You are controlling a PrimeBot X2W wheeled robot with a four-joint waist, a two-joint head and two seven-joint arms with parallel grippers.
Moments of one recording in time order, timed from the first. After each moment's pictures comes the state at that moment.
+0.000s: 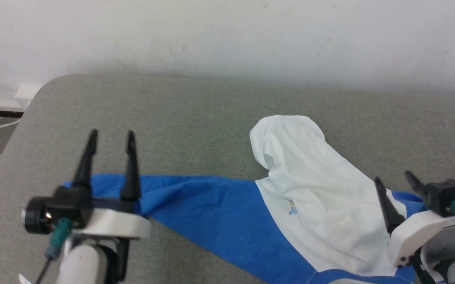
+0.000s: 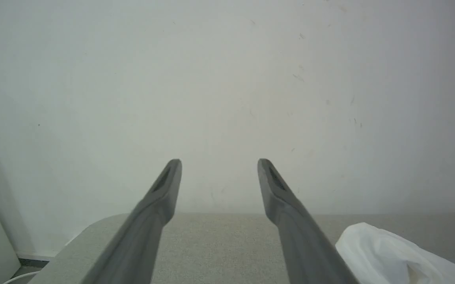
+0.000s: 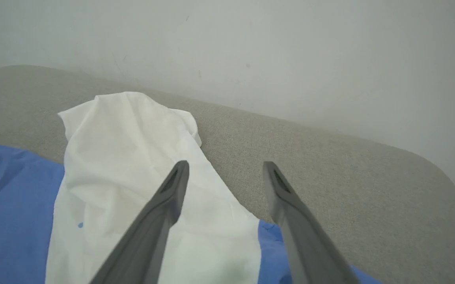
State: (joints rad) left arm -0.16 0.23 -0.12 0.01 -0.22 0.09 -0.26; right arm 0.00 -0.14 -0.05 -0.05 0.08 0.13 0.15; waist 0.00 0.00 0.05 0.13
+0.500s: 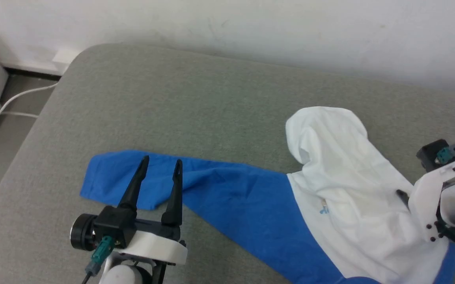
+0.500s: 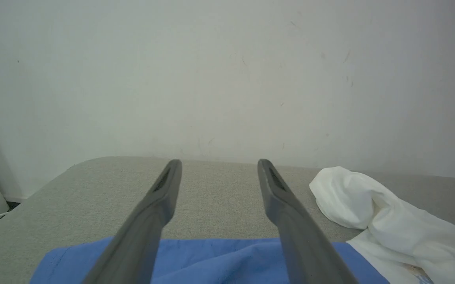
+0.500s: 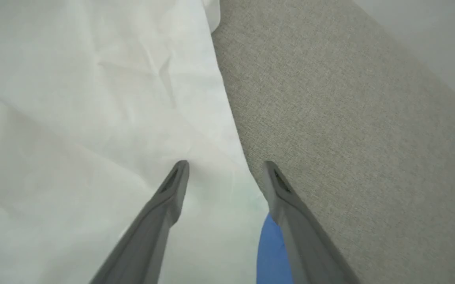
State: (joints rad) left arm -0.05 0.09 -0.19 0.00 -0.16 0.00 -0.26; right arm -0.27 -0.50 0.23 0.21 0.34 0.13 0.65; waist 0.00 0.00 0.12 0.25
